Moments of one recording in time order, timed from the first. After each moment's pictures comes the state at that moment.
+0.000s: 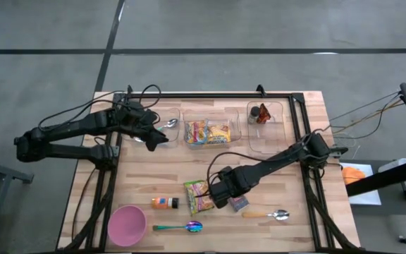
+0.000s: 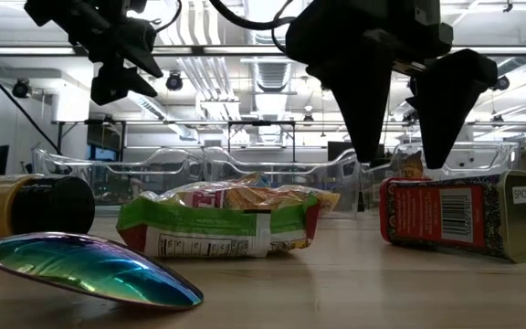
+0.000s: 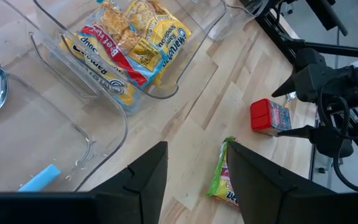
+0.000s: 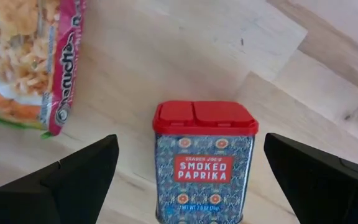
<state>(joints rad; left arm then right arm) 0.33 0.92 0.78 -0.58 0.26 -0.55 0.36 2.01 1.59 -1.11 0.00 1.45</state>
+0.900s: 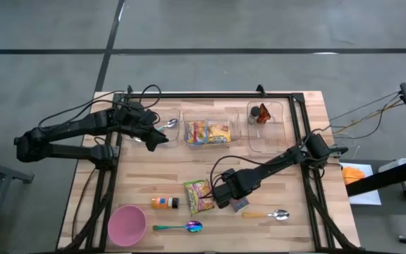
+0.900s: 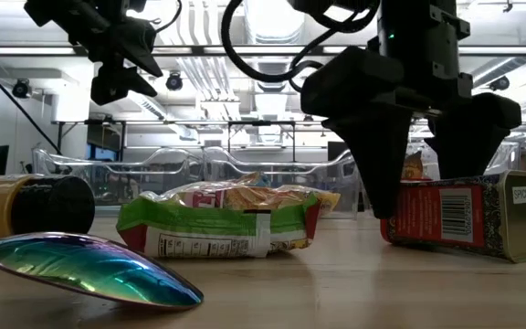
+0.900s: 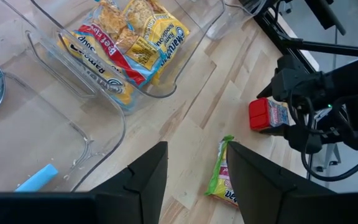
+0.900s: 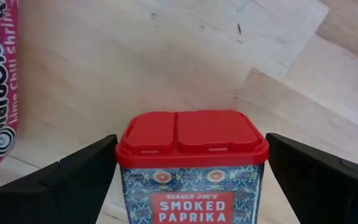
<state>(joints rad) 0.33 0.92 0.78 -0.58 0.26 -0.55 0.37 2.01 1.43 -0.95 -0.01 1.51</state>
